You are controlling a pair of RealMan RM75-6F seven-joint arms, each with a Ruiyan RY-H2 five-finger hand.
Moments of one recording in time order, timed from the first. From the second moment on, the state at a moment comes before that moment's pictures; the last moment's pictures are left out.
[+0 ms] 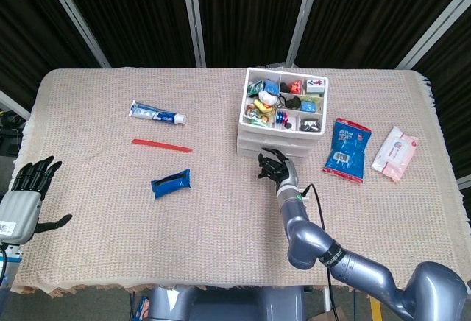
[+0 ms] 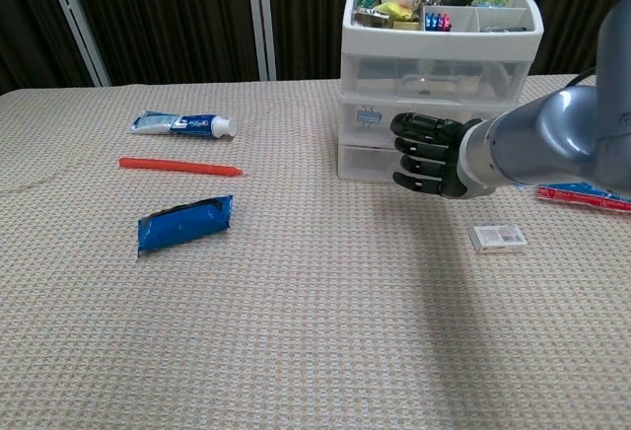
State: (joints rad) left arm -0.17 -1.12 -0.05 -1.66 1.49 1.41 0.03; right arm 0.75 -1.86 0.81 -1.53 -0.01 1.04 0.19
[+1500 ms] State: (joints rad) left arm -0.16 -1.15 -0.04 -1.64 1.51 1.45 0.09; right arm 0.52 -1.70 0.58 -2.00 -0.22 1.12 0.18
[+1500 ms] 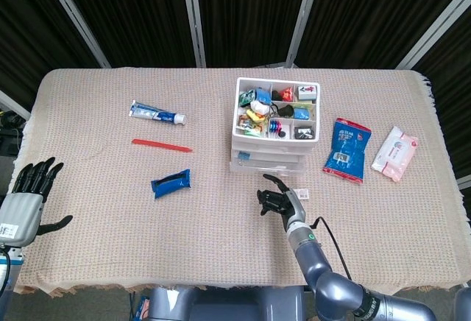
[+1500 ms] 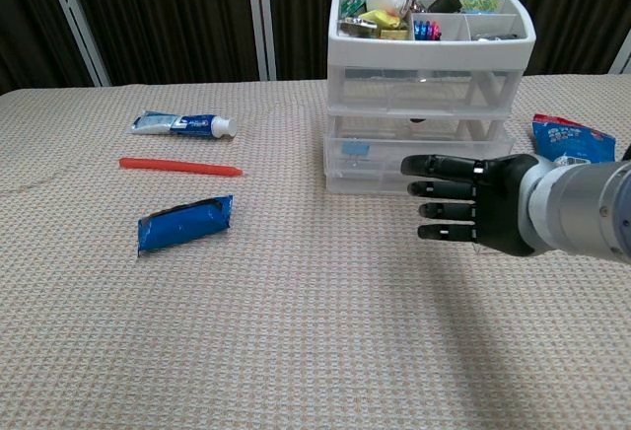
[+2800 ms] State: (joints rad) left arm -0.16 -1.16 -0.04 -1.63 1.52 1.46 0.10; right arm 0.58 -1.61 0.31 -1.79 -0.67 1.35 -0.39
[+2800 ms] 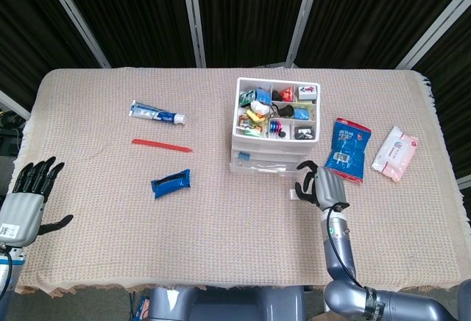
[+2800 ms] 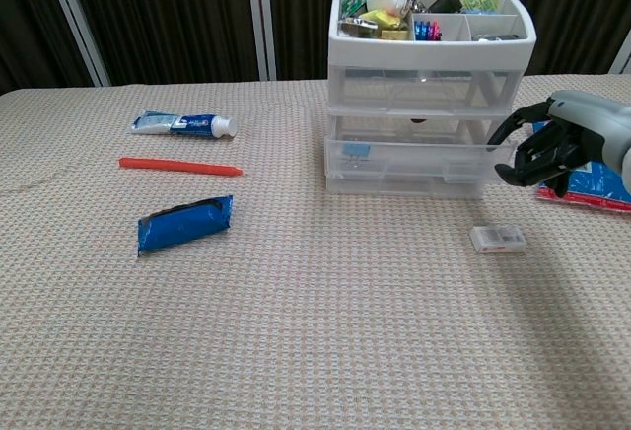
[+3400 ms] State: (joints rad) left arm -0.16 -1.16 -0.04 -1.63 1.53 1.46 0.10; right arm 0.53 -1.59 0.26 -1.83 -0.73 1.36 -0.39
